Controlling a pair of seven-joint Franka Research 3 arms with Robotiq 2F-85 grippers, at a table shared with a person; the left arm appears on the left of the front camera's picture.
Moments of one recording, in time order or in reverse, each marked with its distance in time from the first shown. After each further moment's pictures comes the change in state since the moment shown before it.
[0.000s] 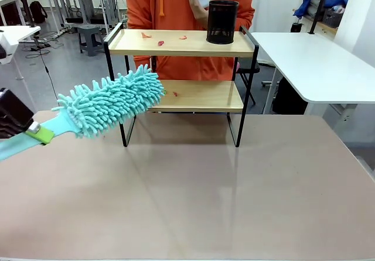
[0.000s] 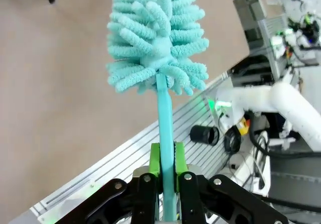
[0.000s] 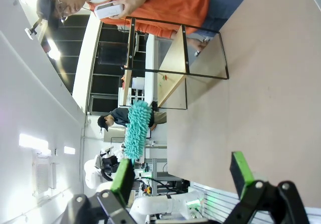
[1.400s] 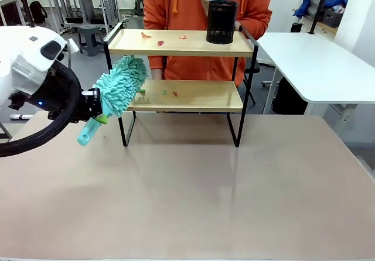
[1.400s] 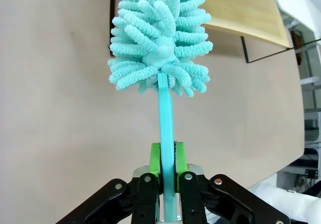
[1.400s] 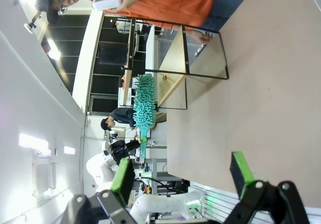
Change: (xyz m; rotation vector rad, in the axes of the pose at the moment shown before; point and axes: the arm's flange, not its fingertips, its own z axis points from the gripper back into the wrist) left arm 0.065 -0.012 -0.105 0.370 -0.278 0.186; right arm 0.000 0.000 0.000 0.000 0.000 0.001
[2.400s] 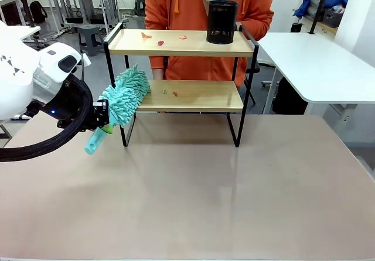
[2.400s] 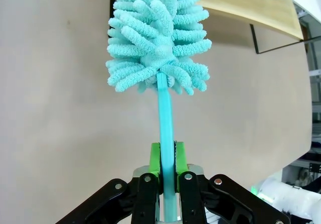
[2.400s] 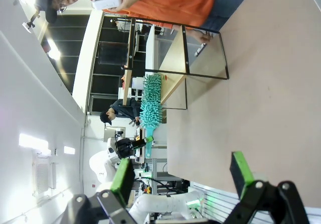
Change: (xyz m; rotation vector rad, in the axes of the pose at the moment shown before) left arm -0.001 0.001 -0.026 0.013 0.061 -0.010; right arm 0.000 0.000 0.000 0.000 0.000 0.000
